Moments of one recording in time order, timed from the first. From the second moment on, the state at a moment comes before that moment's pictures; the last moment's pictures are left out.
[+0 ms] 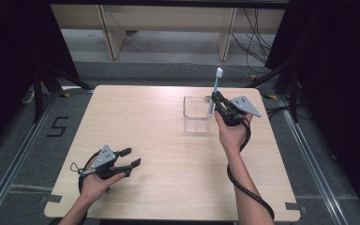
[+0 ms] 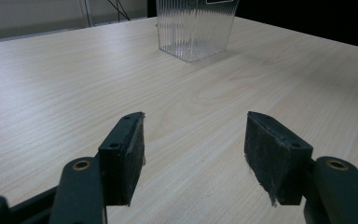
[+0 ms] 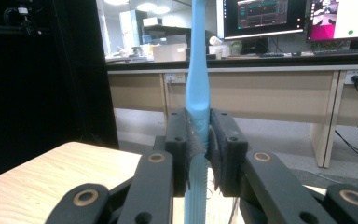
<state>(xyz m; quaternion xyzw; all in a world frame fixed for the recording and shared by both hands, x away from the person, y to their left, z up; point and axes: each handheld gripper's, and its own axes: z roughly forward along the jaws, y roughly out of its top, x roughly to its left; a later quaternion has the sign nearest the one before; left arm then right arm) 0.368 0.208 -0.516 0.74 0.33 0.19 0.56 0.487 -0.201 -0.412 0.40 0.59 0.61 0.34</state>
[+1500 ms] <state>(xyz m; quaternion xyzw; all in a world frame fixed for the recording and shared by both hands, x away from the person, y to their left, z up) 0.368 0.208 -0.517 0.74 0.33 0.19 0.55 0.485 -0.205 -0.432 0.41 0.60 0.59 0.34</state>
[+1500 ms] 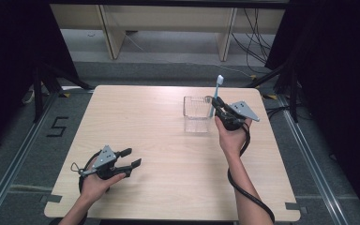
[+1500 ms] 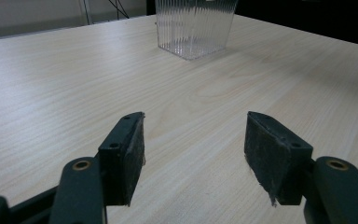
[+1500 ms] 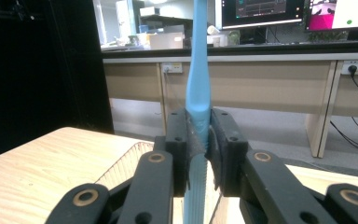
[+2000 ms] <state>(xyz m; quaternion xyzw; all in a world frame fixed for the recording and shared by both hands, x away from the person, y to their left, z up) 0.369 0.207 -0.519 0.74 0.33 0.19 0.56 0.481 -0.204 -0.441 0.42 0.61 0.59 0.33</state>
